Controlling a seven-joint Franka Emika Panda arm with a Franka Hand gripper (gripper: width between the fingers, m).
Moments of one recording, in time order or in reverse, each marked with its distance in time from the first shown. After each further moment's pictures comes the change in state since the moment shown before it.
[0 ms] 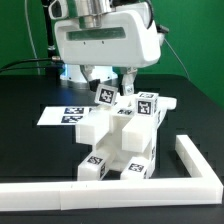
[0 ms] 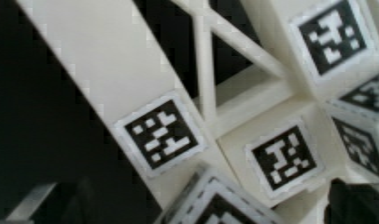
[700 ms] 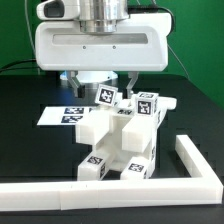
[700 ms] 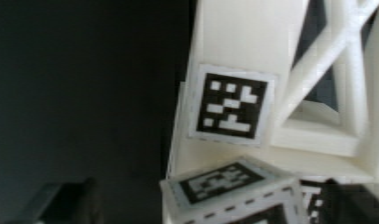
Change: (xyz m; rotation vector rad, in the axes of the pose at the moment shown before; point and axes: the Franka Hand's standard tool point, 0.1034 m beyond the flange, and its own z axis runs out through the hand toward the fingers) arm 0.009 0.004 0.005 -0.118 0.030 -0.559
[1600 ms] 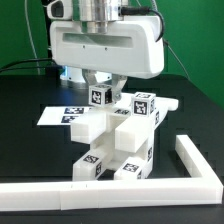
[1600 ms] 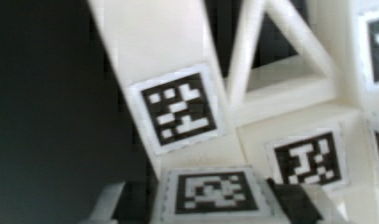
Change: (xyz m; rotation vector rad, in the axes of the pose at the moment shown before) arm -0.001 -0.003 0.001 0.003 -0.006 0.634
